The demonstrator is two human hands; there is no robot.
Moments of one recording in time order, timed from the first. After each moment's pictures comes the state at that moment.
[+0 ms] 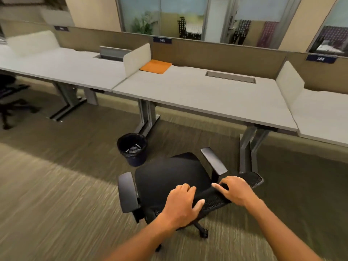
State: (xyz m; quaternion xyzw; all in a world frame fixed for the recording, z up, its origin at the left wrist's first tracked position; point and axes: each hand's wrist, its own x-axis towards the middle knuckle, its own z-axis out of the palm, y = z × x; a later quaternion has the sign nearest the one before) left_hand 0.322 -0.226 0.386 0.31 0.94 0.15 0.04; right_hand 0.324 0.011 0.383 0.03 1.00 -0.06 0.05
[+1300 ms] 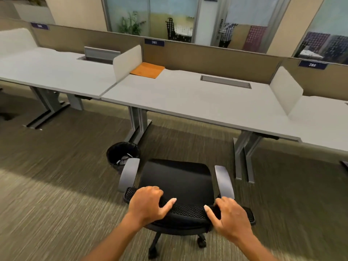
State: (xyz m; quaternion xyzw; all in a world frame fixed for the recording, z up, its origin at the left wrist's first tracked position) left_hand 0.173 -0.326 0.359 0.31 0.94 0.09 -0.08; right_hand 0.296 -0.067 0.357 0.10 0.99 -0.08 -0.08
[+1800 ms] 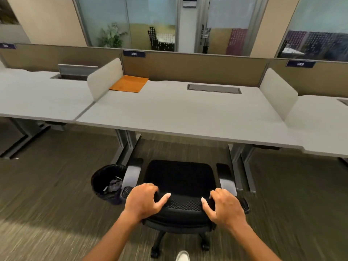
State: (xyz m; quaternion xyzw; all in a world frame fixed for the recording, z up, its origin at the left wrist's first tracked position) left_hand -0.001 -0.248 0.356 0.33 0.94 0.10 -0.07; right_hand 0.137 0.008 0.347 0.10 0.98 -0.05 -0.14
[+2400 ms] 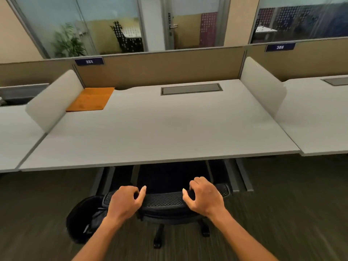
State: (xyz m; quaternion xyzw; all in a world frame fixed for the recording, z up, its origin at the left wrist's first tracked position) left_hand -0.200 -0.127 0.360 0.29 0.94 0.16 -0.02; right_hand -0.055 0.116 0.352 0.12 0.97 -0.13 -0.18
